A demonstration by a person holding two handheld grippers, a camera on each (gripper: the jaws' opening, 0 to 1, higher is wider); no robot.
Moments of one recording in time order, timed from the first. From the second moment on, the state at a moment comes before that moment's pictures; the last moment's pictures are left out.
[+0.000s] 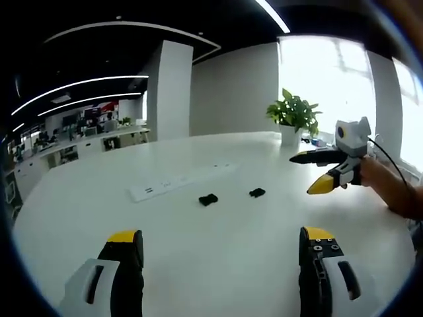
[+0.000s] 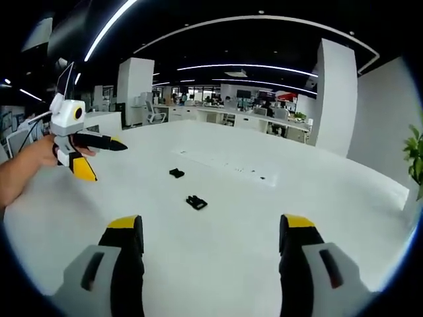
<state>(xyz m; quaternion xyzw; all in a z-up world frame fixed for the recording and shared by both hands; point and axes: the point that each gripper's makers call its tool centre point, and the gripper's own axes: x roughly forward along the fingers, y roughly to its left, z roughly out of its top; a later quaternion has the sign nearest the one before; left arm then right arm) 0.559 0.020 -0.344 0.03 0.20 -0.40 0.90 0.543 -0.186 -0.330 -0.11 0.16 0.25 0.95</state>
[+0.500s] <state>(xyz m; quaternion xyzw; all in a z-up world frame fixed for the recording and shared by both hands) 0.573 0.017 -0.342 0.03 0.20 -0.39 0.90 0.549 -0.190 -0.329 -0.10 0.17 0.24 0.95</state>
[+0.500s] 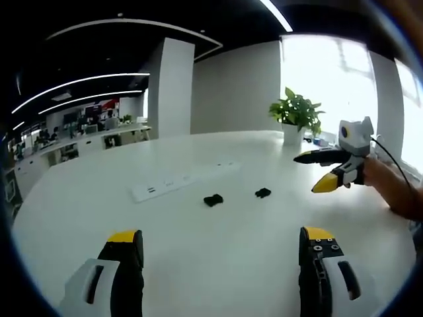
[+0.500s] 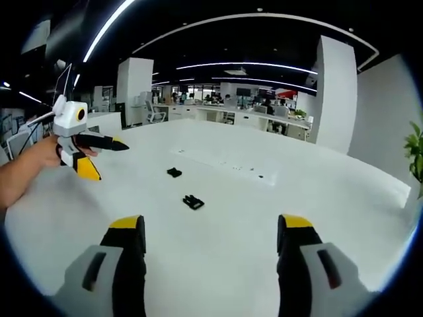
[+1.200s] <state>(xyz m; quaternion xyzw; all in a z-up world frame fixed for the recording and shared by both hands) 0.583 0.010 -0.342 0.01 0.21 -0.40 0.89 0.564 -0.181 -0.334 -0.10 0.17 0.25 0.95</state>
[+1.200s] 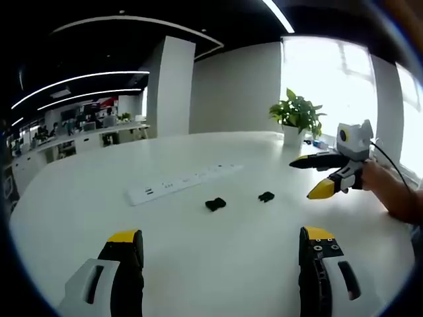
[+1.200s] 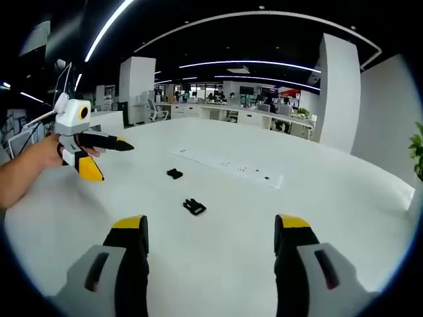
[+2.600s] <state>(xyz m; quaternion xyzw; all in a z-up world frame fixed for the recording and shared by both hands) 0.607 -0.006 -0.352 0.03 0.23 -0.41 0.88 0.598 -0.183 -0.344 -0.07 0.19 0.26 0.95</state>
